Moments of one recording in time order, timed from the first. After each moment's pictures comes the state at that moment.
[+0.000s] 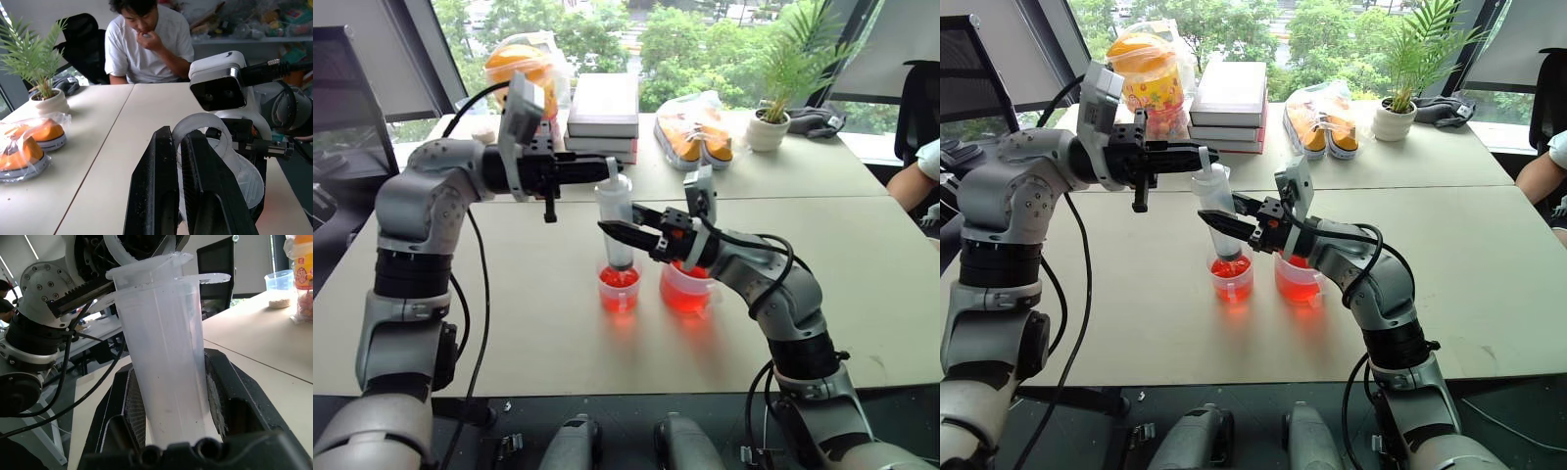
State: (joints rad) left arm -0.98 0.60 0.02 0.09 -0.57 0.65 -1.25; right arm -0.60 -0.29 0.09 -0.22 0.62 0.60 0.70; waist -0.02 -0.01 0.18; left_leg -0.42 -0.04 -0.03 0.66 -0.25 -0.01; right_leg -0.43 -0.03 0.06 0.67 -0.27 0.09
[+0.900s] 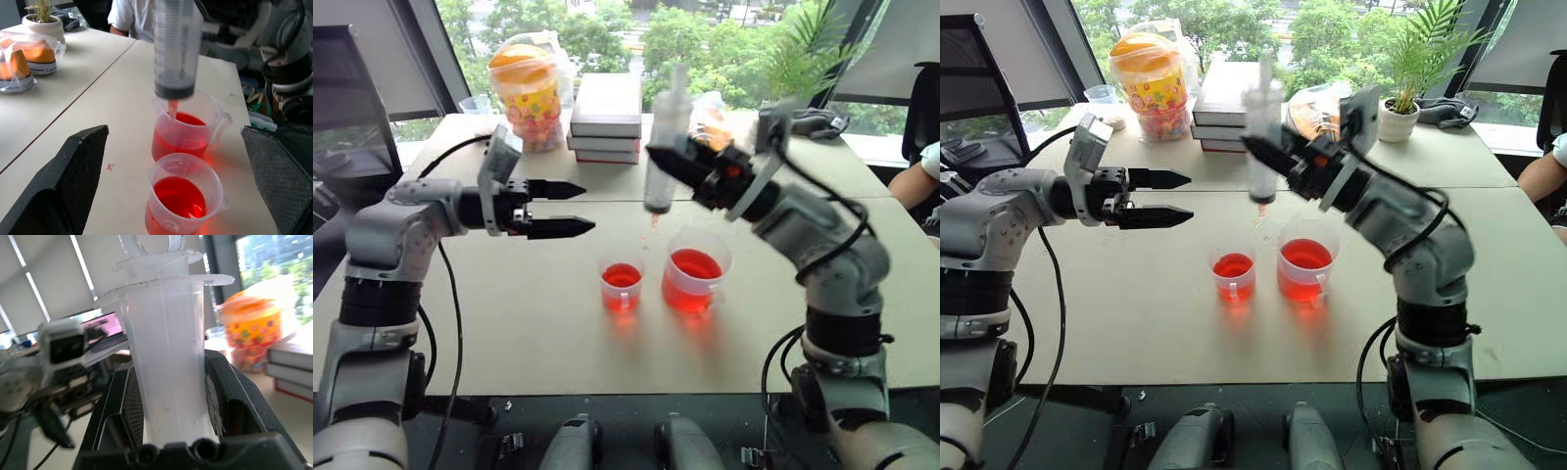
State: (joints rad) left arm -0.77 0.72 0.04 0.03 -0.62 0.75 -1.25; right arm -0.81 -0.46 -0.22 -0.24 0.82 0.85 0.43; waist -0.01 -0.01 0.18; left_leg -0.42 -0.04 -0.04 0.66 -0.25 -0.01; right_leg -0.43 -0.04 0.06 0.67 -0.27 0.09
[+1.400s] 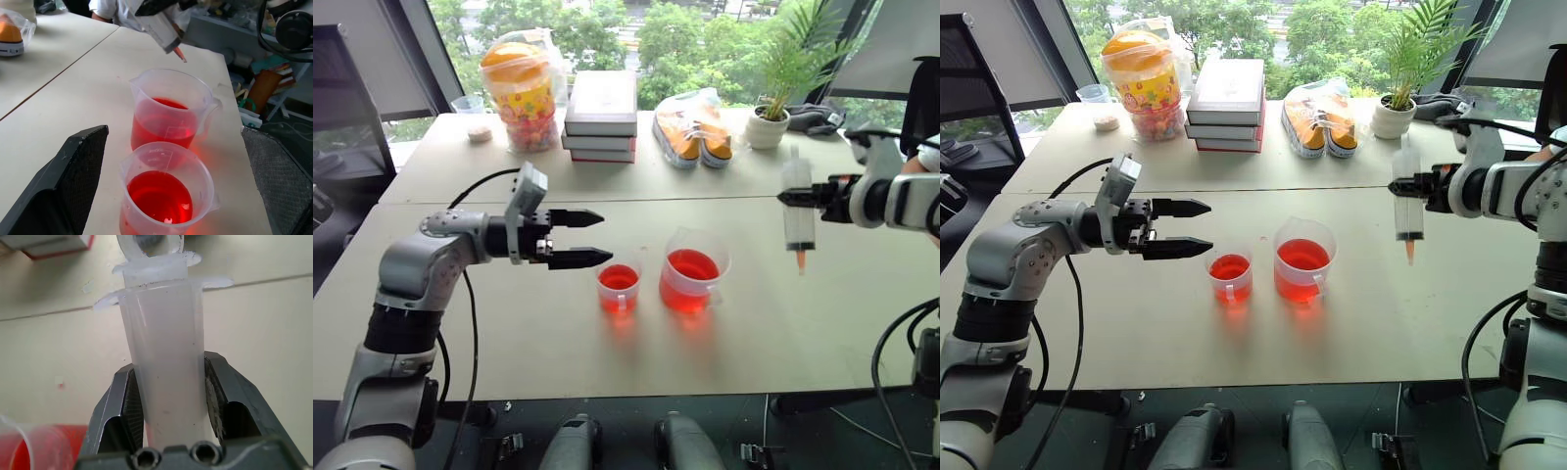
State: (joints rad) left arm -0.66 0.64 0.01 -0.07 -0.62 0.71 -1.20; right arm -0.90 -0.97 -0.09 0.23 0.70 1.46 0.38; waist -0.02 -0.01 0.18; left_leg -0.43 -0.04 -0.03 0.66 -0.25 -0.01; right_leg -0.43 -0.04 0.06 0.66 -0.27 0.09
